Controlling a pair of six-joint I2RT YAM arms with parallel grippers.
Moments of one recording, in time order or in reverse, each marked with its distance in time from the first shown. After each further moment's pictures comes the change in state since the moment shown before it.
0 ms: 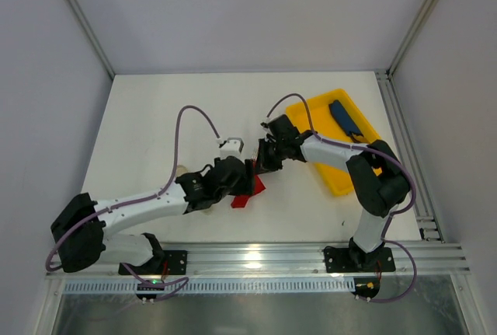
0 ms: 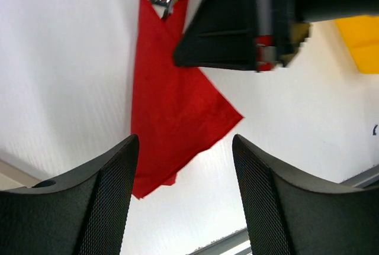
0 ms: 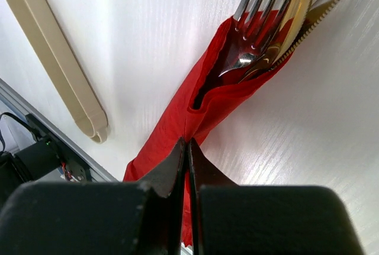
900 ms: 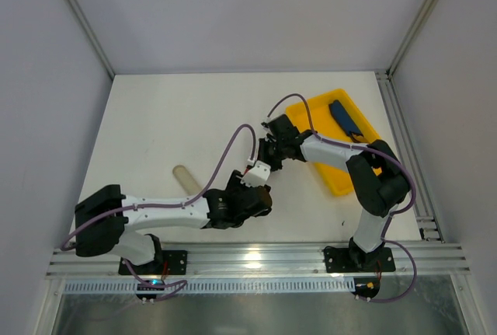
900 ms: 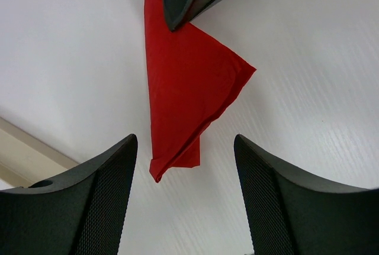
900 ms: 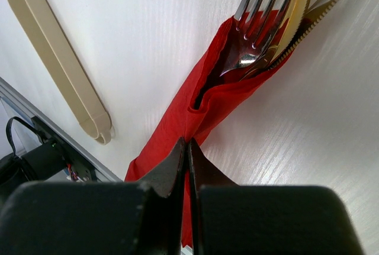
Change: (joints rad) left arm -0.298 0.153 0.078 -0.105 -0.383 0.214; right arm 0.000 0.003 0.009 -0.005 -0.001 0.028
